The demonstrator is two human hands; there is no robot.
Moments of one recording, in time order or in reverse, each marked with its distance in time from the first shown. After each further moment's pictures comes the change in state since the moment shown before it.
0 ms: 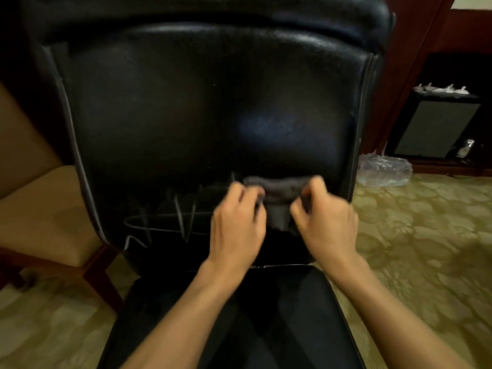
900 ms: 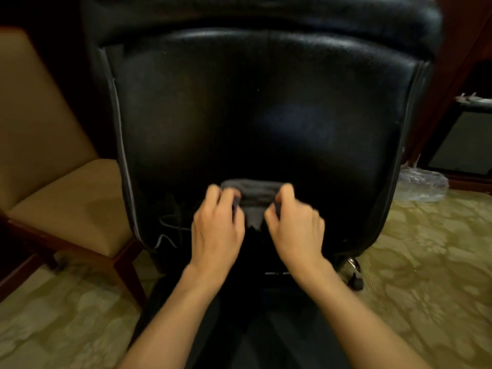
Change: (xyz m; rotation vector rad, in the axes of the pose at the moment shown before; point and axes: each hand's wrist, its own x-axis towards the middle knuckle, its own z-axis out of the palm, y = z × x) left_hand -0.008 -0.063 -0.044 0.187 -0.002 -0.148; right_hand -0.001 -0.076 0.058 0.036 -0.241 -0.011
